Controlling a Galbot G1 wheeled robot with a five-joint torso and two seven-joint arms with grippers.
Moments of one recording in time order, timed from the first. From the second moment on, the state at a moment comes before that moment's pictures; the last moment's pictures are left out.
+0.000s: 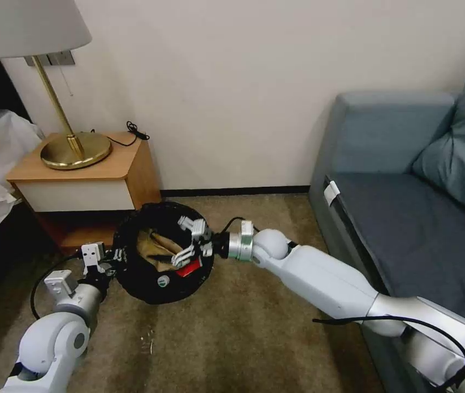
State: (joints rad) left arm 1.41 -1.16 -0.69 -2.00 -0.67 0.35 -0.05; right arm -0.31 1.15 -0.48 1.36 0.81 0.34 -0.77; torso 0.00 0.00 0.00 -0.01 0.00
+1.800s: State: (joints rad) left arm 1.37 -1.16 -0.69 -1.87 -1.10 0.64 -0.51; right arm -0.81 0.92 0.18 1.72 0.82 0.32 -0.33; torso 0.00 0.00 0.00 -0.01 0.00
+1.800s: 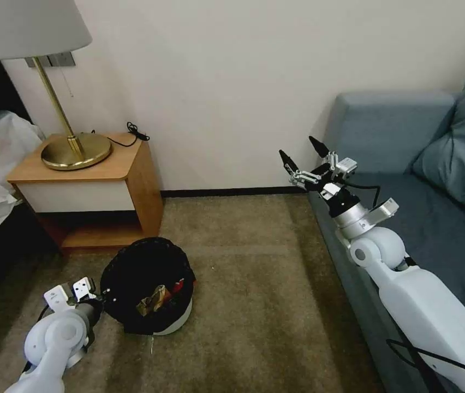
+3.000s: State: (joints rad) left arm 1.43 -1.24 -0.77 -2.03 -0.23 -0.13 -0.02; right arm -1.05 0.97 0.39 1.90 0.71 0.17 -0.05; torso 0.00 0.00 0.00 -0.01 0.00
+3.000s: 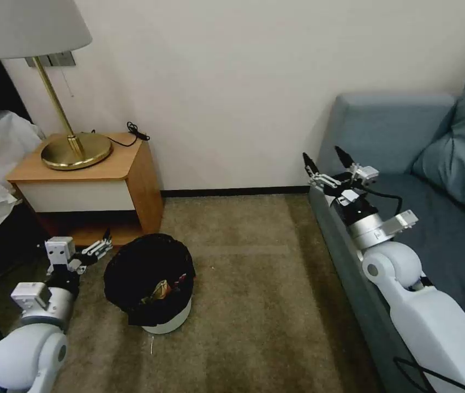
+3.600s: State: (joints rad) left arm 1.39 -1.28 -0.73 -1.98 -0.25 -0.21 0.00; right arm -1.18 1.10 0.44 1.89 0.55 0.21 0.02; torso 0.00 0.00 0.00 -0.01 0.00
